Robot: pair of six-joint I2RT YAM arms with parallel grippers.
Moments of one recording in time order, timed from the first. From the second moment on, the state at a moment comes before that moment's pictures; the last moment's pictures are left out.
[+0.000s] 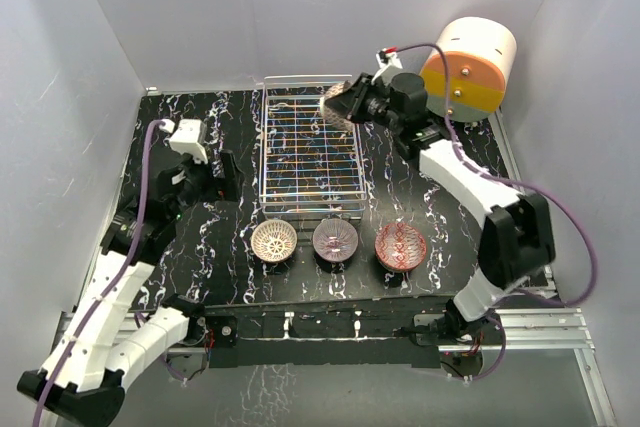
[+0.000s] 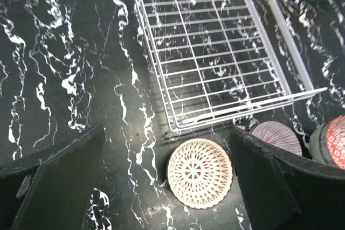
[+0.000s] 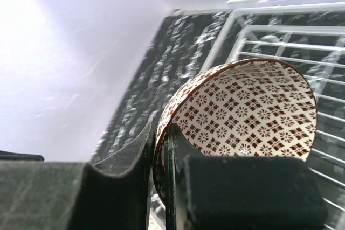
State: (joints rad) left arm -0.36 0.83 1.01 -0.62 -0.04 -0.21; right arm 0.40 1.57 1.32 0.12 -0.32 0.61
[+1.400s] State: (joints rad) left arm -0.36 0.68 1.14 -0.75 -0.19 -0.24; right arm 0.50 2.36 1.54 0.92 -0.50 1.46
